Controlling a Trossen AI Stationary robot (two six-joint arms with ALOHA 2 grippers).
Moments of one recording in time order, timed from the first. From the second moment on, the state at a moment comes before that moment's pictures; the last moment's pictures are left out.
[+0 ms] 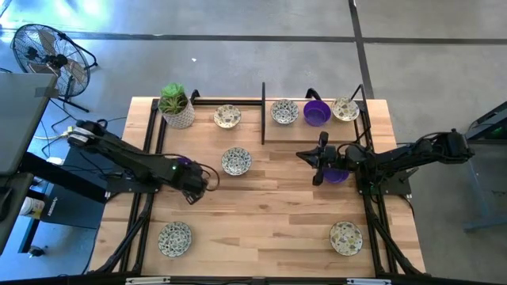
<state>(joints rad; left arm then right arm) -0.31 1.31 0.71 -0.95 -0.19 -0.98 -0.04 1.05 0.10 0.98 0.14 -0.05</state>
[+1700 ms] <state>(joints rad) -0.24 1.82 1.20 -0.25 -0.10 -0.03 -0.04 1.05 0.10 0.98 0.12 -0.03</state>
